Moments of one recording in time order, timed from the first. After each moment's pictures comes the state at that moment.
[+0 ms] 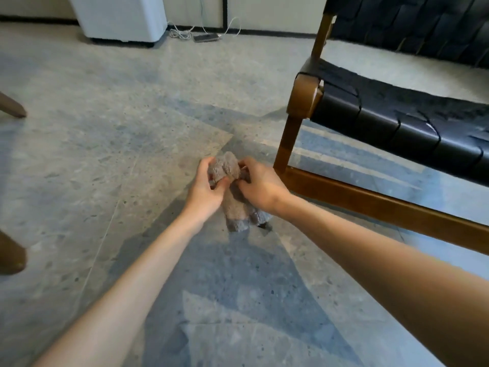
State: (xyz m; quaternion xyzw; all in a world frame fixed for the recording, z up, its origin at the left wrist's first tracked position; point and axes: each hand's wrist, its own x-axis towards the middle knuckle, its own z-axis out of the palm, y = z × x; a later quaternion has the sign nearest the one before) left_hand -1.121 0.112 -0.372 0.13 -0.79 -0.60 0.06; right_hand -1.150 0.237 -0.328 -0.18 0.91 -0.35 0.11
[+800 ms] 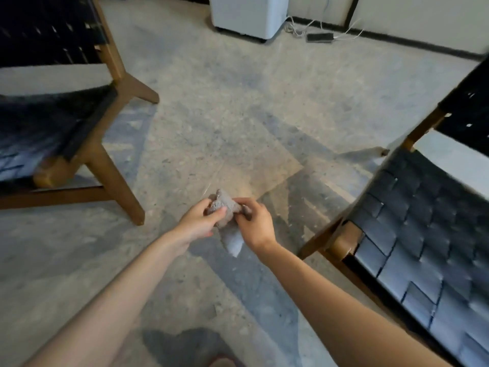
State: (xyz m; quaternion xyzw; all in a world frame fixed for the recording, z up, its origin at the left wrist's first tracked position) left_hand -1.084 0.025 -0.172 0.42 -0.67 -0.60 -0.08; right_hand -1.154 0.135 -0.213 -0.14 0.83 -0.44 0.31
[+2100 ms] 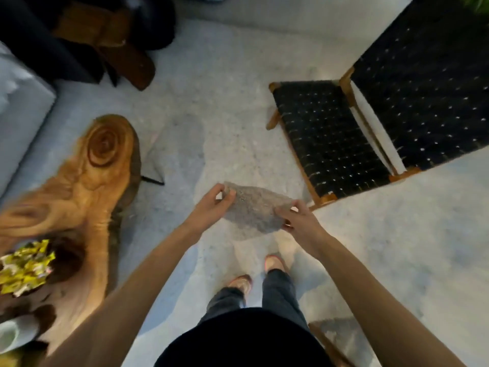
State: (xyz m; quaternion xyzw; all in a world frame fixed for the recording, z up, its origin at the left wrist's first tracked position) left_hand -0.702 0.021 0.247 0.72 -0.31 -0.52 0.33; right_hand -0.907 -0.040 0.234 -0.33 0.56 -0.17 0.74
